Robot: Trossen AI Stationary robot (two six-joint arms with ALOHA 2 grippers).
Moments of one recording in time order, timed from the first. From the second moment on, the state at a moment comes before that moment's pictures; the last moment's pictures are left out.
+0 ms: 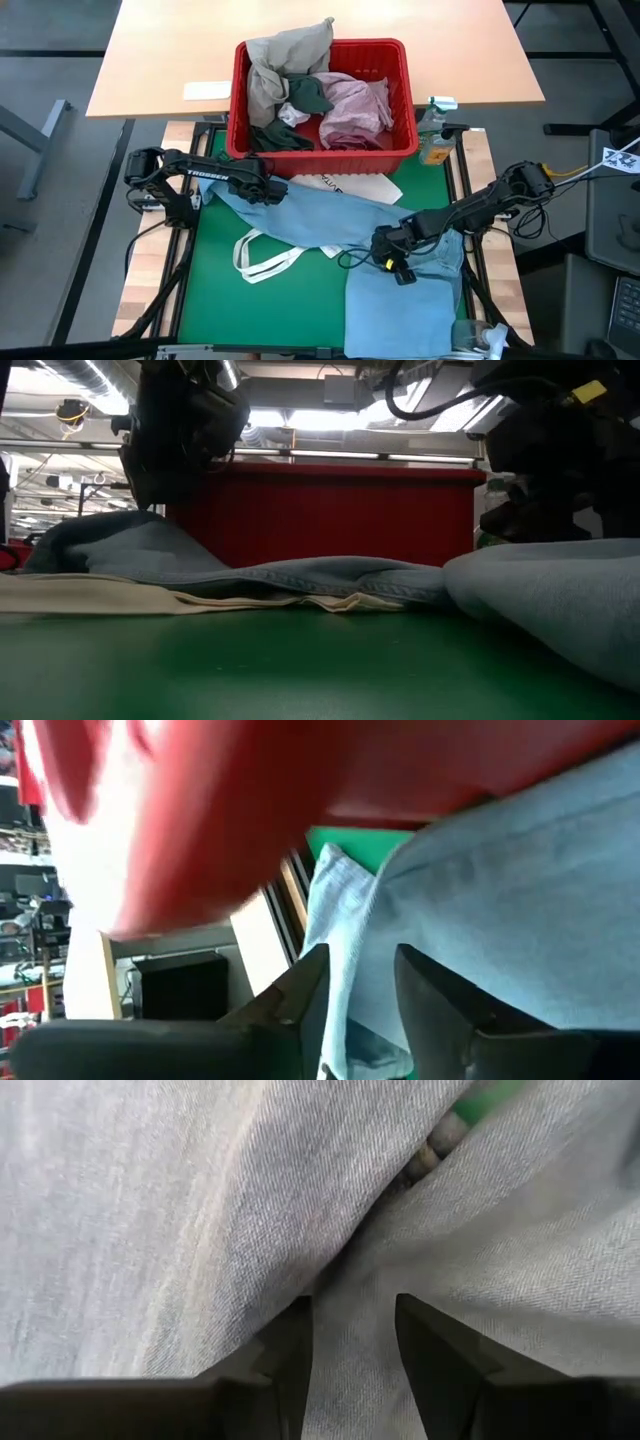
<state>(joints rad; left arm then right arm) 0.12 1.63 1.12 -1.57 -0.68 -1.00 0.35 1.51 0.76 -0.42 -0.26 0.11</state>
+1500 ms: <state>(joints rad) 0.06 1.25 0.84 -1.57 -0.37 -0.97 0.35 1.51 0.77 -0.41 -0.23 0.21</state>
